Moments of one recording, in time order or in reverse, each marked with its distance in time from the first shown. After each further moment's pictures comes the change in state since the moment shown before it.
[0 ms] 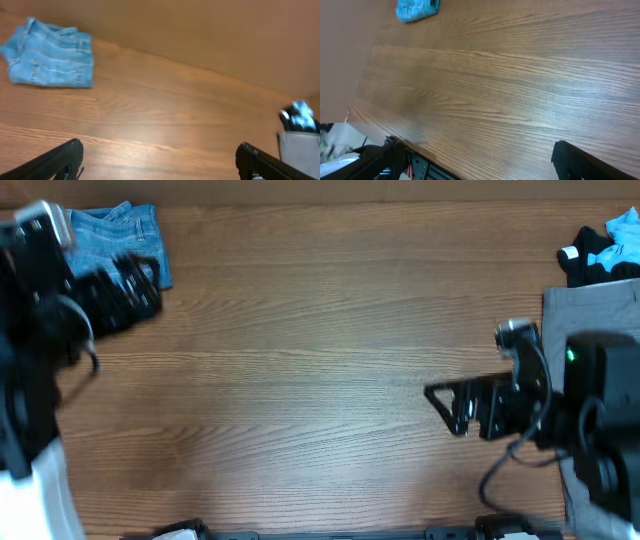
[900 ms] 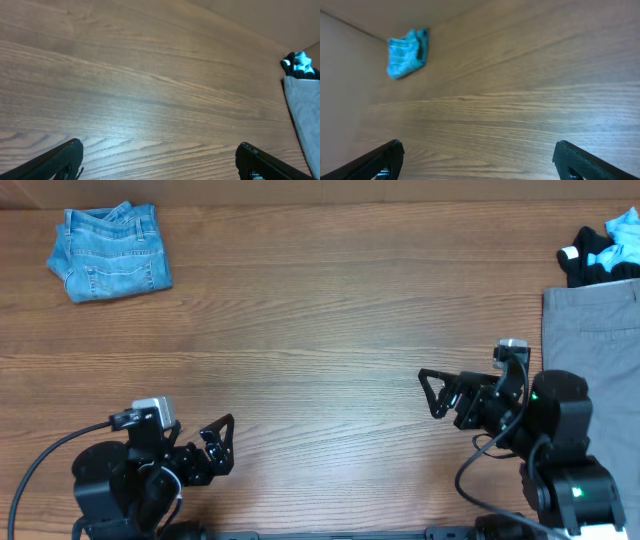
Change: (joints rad) left arm -0.052 -0.848 -1.154 0.281 0.069 -0.041; right arm 0.000 -0.212 -0.592 0.672 0.095 0.304
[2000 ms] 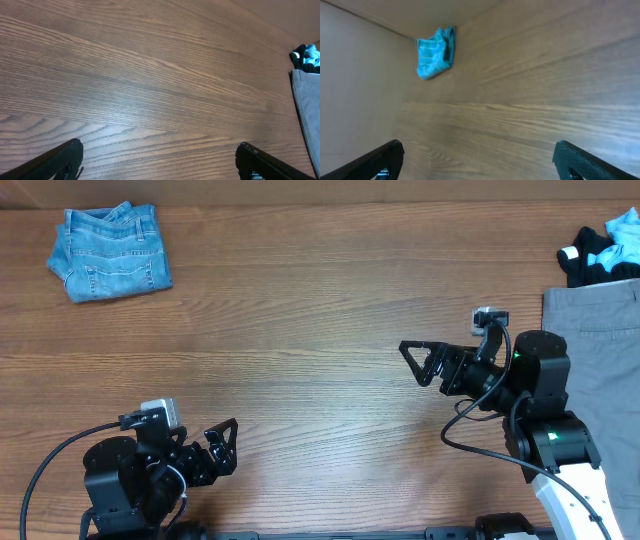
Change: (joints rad) left arm 0.000 0.000 -0.068 -0.004 0.000 -0.012; right arm 0.000 0.239 -0.005 0.312 -0.182 0.084
